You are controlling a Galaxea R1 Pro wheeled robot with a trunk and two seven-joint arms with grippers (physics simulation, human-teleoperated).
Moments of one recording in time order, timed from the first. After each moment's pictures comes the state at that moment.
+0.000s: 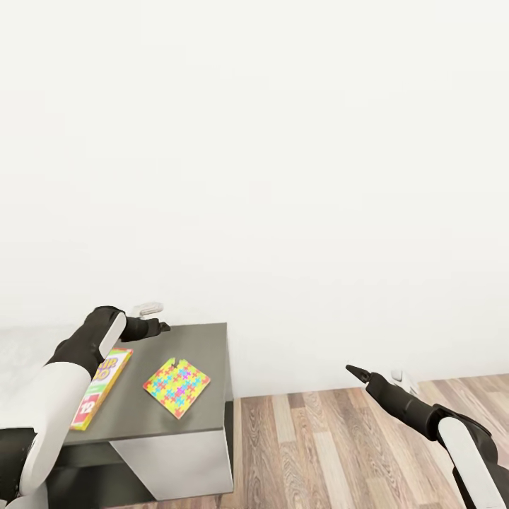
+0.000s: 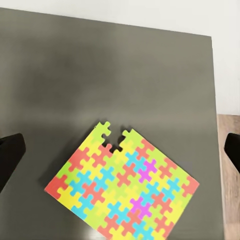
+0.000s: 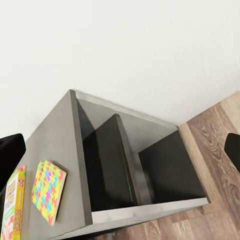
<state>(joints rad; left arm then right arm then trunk) -0.96 0.22 -0.03 -0.65 0.26 0.84 -0.12 -0.23 -0.18 -0.22 -1.40 -0.92 0.78 0.09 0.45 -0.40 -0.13</state>
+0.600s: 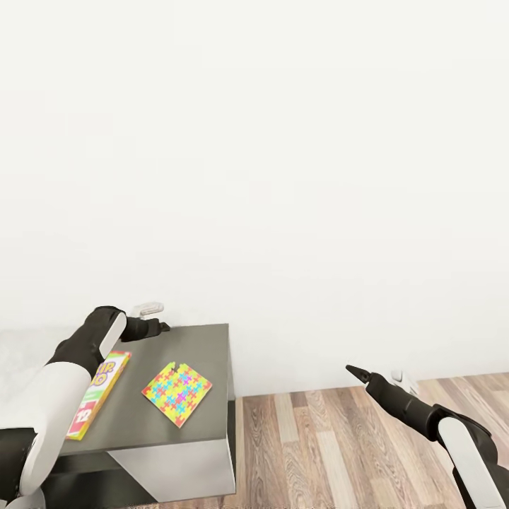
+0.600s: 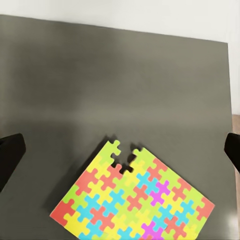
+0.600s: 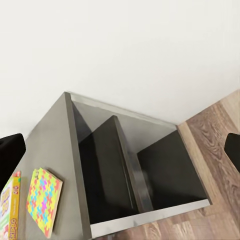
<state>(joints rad) -0.96 0.22 -0.03 -0.65 0.25 0.84 -0.12 -0.23 -0.18 -0.22 -1.40 -0.92 0.77 0.09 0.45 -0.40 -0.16</state>
